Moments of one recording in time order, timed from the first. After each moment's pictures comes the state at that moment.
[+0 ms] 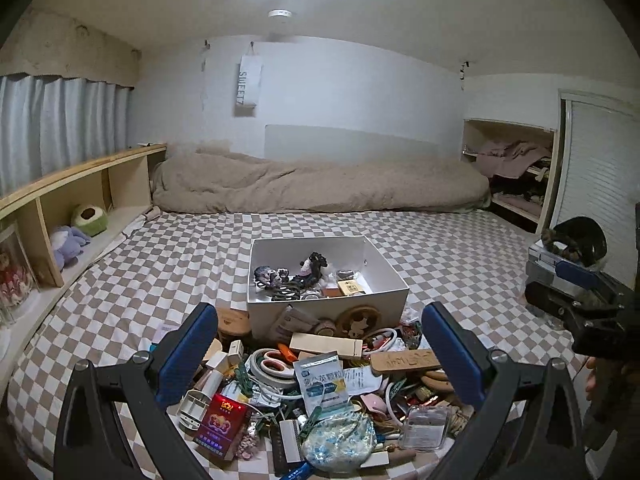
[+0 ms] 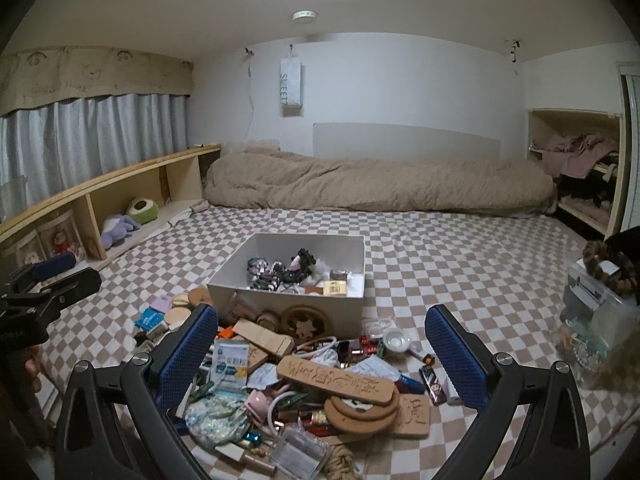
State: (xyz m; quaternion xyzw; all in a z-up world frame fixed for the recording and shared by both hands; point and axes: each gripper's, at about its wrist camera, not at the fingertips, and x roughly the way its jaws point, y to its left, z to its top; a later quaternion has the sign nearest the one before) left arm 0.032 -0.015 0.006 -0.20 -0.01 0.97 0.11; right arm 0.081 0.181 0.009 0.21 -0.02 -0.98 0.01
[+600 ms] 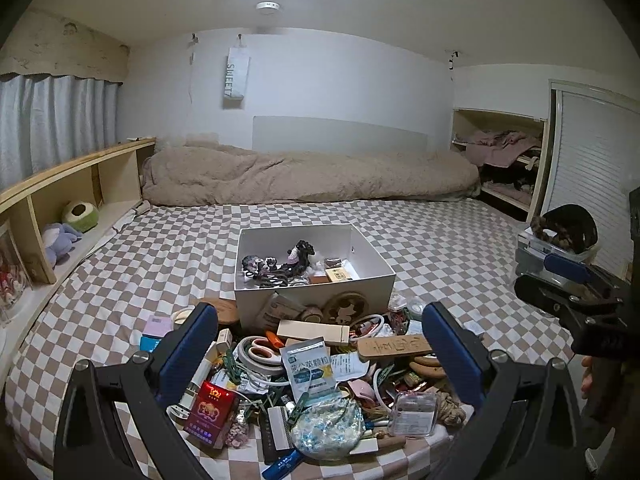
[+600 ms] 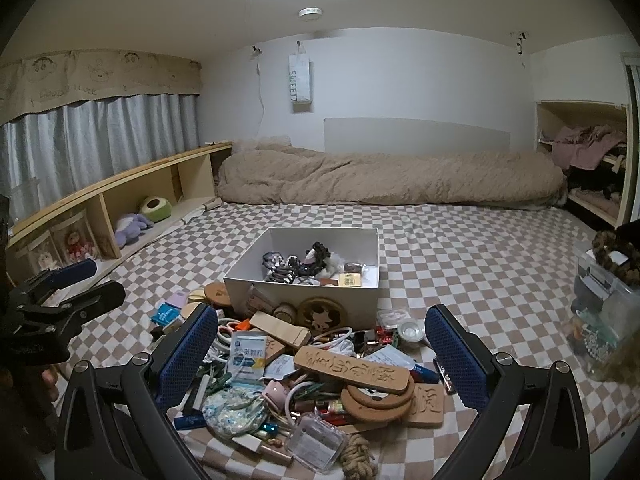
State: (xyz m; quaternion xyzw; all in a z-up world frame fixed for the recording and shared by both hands) left arm 0.038 -0.007 0.002 -0.22 -0.01 0.97 0.13; right arm 0.089 0.180 0.010 0.22 -0.03 -0.98 0.03
